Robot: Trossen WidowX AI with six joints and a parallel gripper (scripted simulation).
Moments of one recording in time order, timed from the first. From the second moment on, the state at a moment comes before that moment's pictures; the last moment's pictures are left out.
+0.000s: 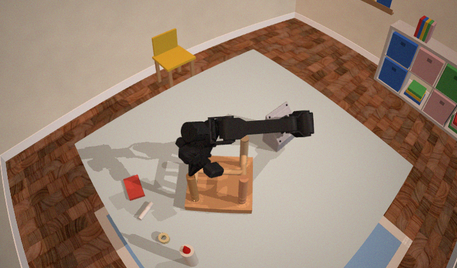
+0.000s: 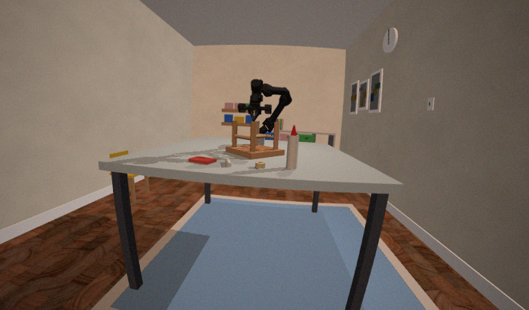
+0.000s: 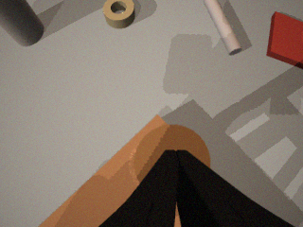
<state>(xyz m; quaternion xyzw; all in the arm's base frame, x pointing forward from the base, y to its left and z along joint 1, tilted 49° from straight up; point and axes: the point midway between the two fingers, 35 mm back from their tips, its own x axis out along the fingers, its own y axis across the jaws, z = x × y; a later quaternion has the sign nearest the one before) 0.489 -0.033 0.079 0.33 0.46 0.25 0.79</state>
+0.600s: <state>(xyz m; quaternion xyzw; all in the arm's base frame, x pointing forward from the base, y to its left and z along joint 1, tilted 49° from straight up) 0.489 -0.034 0.081 0.33 0.47 0.25 0.78</state>
